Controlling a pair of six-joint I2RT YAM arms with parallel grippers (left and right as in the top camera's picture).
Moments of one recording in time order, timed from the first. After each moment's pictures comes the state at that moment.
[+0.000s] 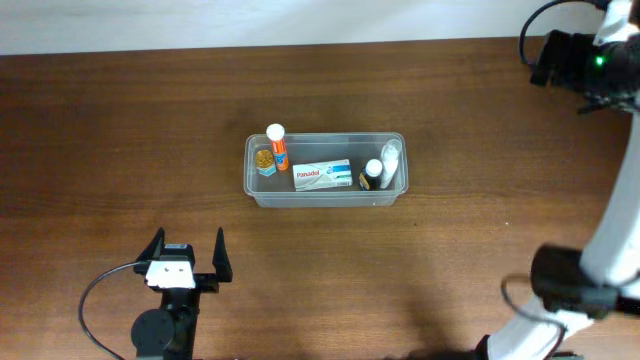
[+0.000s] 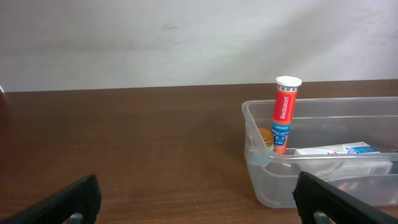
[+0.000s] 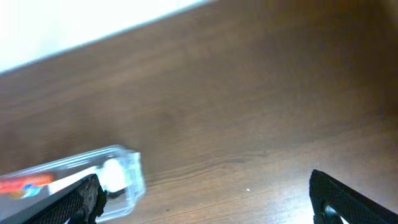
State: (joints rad) left arm -0.01 0.02 0.02 -0.08 0.03 0.01; right arm -0.19 1.89 2.64 -1.69 -0.04 0.13
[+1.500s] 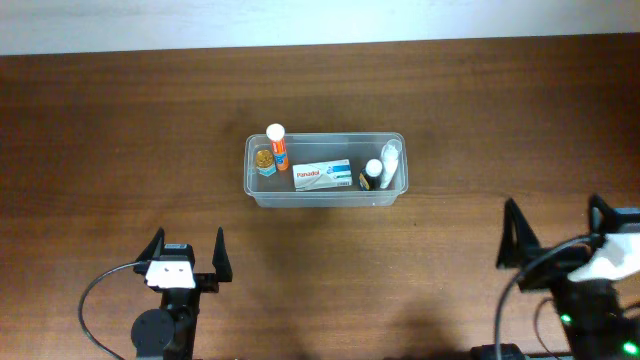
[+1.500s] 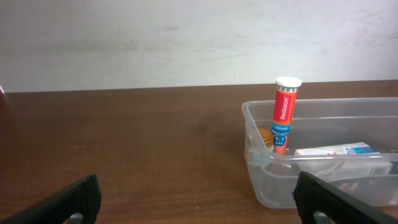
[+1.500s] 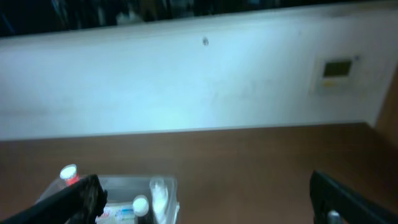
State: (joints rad) left arm -0.01 0.01 0.02 -0.08 0.03 0.01; right arm 0.04 0.44 1.02 -0.69 -0.01 0.09
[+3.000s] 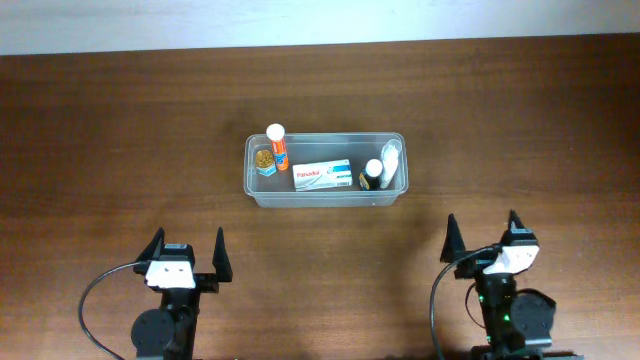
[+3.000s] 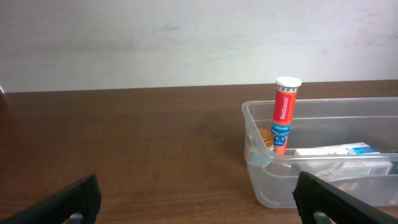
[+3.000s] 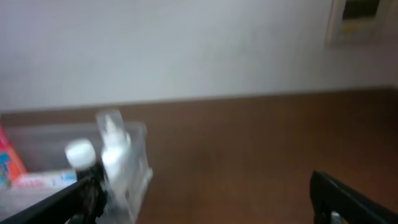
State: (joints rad) left arm -0.01 0.01 0.02 -0.08 0.03 0.01; right arm -0.01 0.01 0.02 -0.07 -0.02 0.08
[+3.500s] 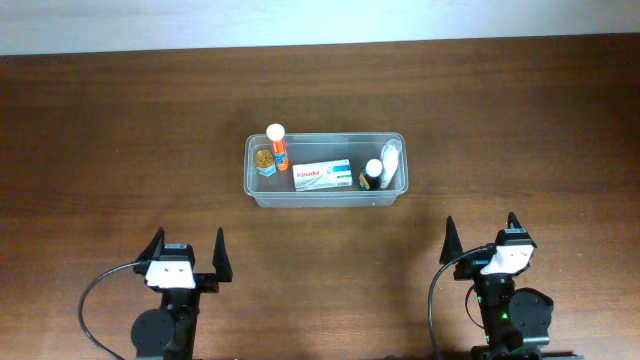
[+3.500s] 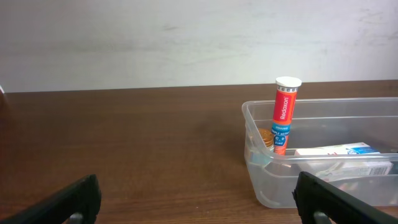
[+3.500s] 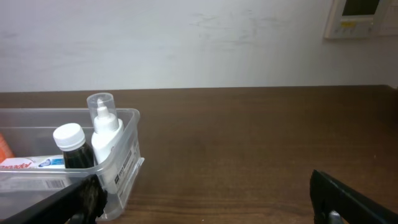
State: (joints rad) left arm -0.01 0.01 0.02 -0.08 0.03 0.01; right arm -0.01 0.01 0.01 -0.08 -0.02 0.02
